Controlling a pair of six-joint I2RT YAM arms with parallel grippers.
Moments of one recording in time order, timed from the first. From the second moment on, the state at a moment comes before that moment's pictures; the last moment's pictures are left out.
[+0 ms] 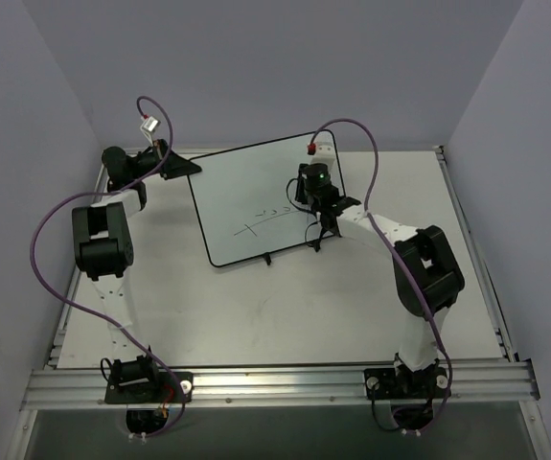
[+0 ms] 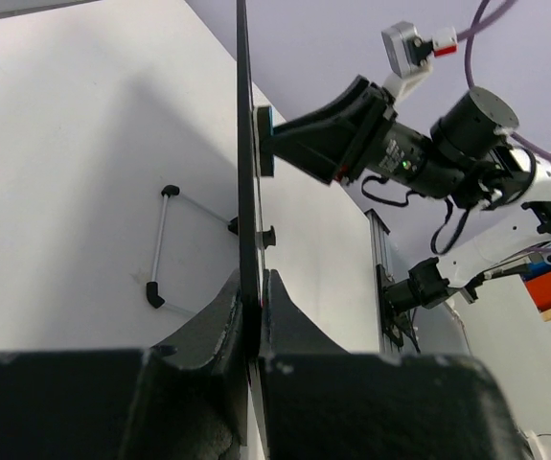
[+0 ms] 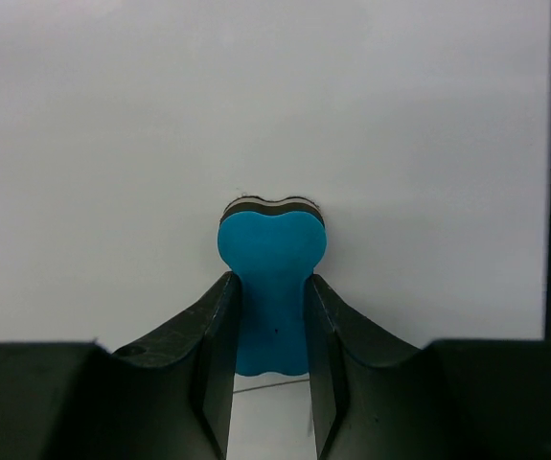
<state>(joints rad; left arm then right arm) 0.12 2.29 1.60 1.14 1.39 -1.29 0.50 1.86 1.27 0.13 0.35 0.33</state>
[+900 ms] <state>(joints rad) 0.12 2.29 1.60 1.20 1.39 -1.28 0.83 1.92 1.22 0.19 0.37 0.34</state>
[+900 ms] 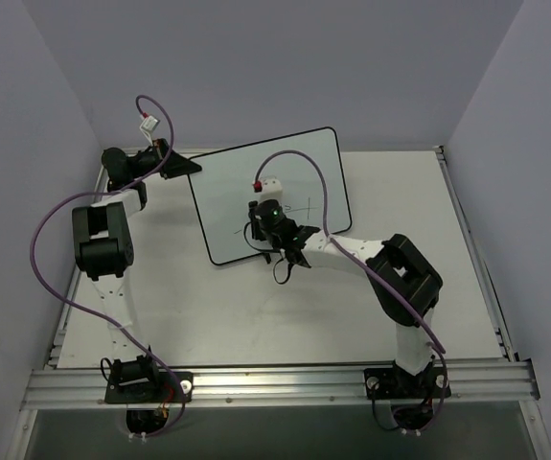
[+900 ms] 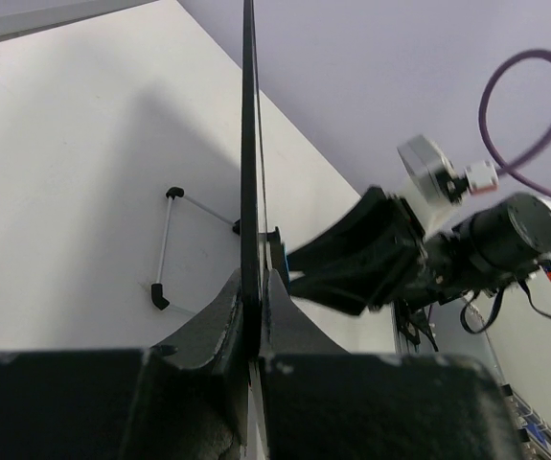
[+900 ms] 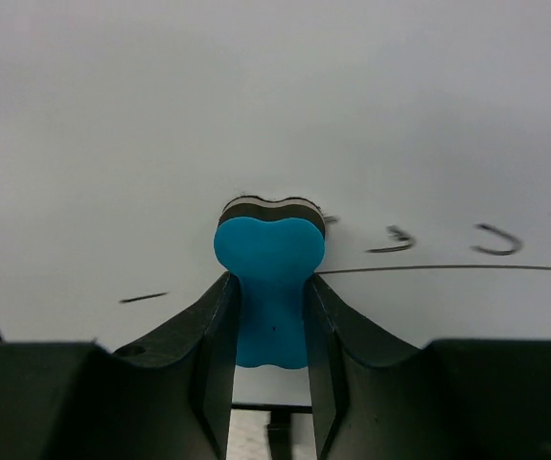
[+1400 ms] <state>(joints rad) 0.12 2.29 1.60 1.20 1.37 -1.29 0.50 1.81 1.06 0.29 0.31 0.34</state>
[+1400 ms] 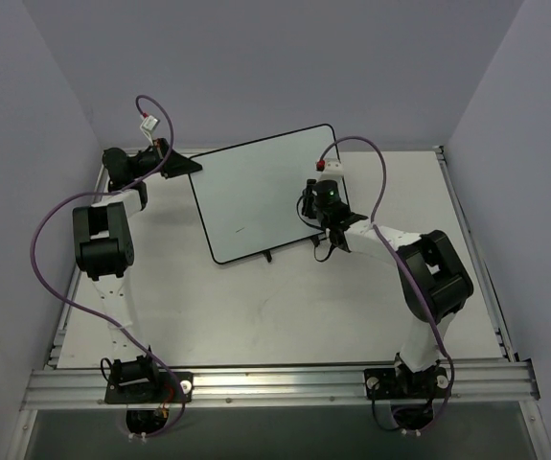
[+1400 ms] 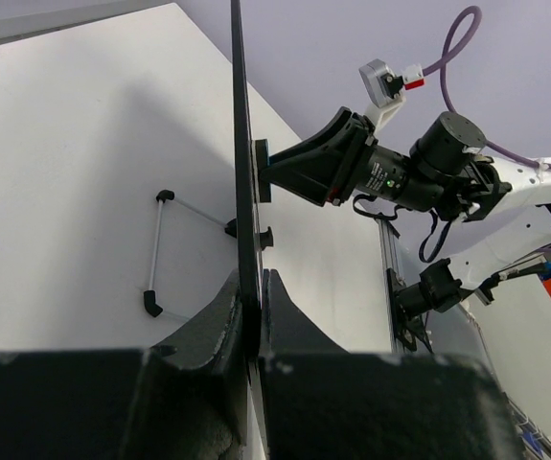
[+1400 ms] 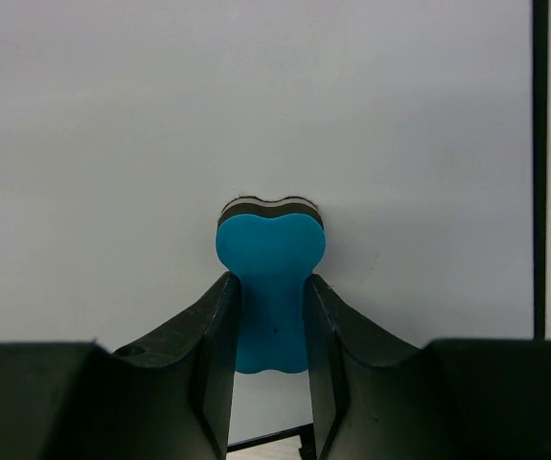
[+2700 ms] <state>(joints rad) 0.12 2.29 1.60 1.20 1.37 -1.30 0.44 1.84 1.15 0.26 0.20 0.28</state>
